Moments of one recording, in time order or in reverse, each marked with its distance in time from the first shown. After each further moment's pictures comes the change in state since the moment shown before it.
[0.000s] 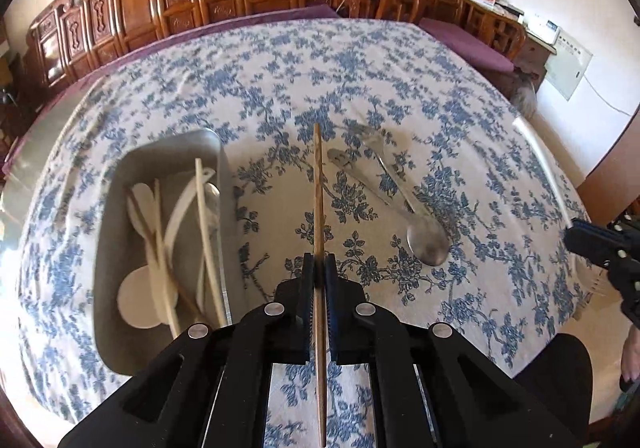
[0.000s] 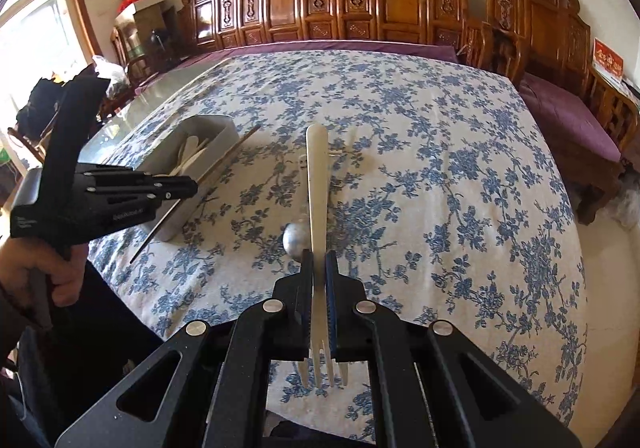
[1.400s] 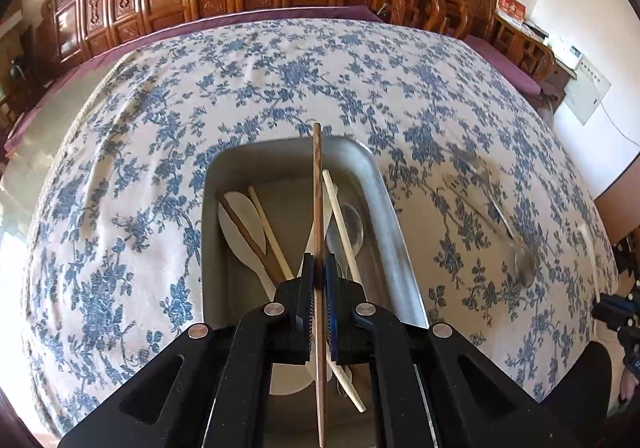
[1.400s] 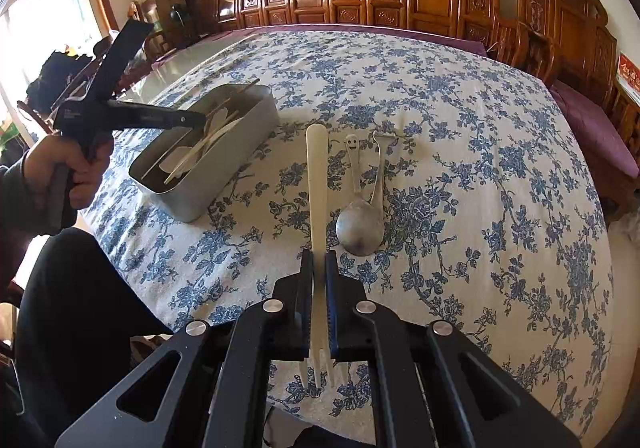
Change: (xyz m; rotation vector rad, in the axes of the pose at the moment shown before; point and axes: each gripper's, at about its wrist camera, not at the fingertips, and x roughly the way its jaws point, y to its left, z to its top) left arm 0.029 0.123 0.015 -0.073 0.019 -0.007; right arm 0.035 0.043 -0.006 -0.060 0.058 0.034
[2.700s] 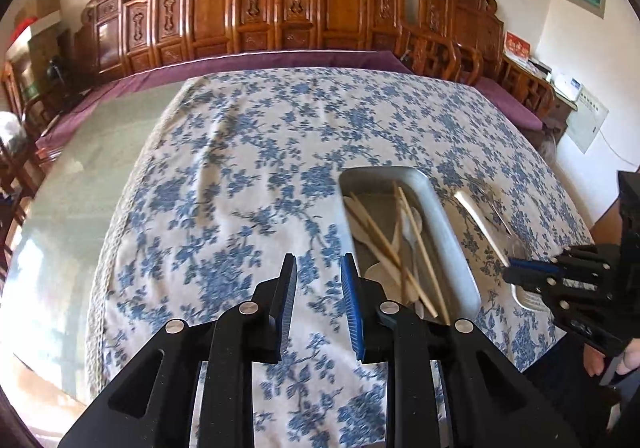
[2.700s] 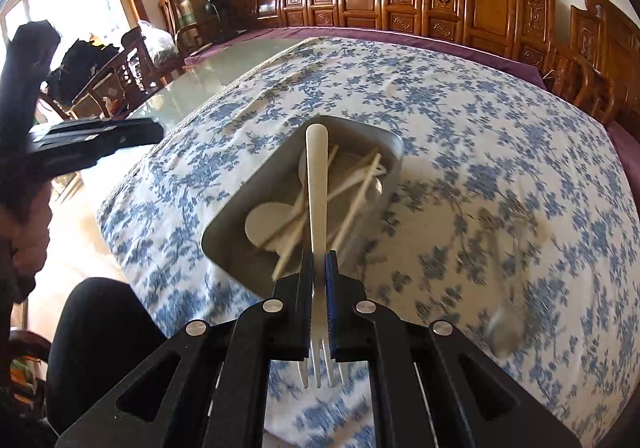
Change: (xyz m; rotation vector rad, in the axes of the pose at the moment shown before) left arm -0.122 0.092 -0.042 -0.046 -0.146 0.039; right arm 0.061 0.132 0.090 -0.064 0.008 0.082
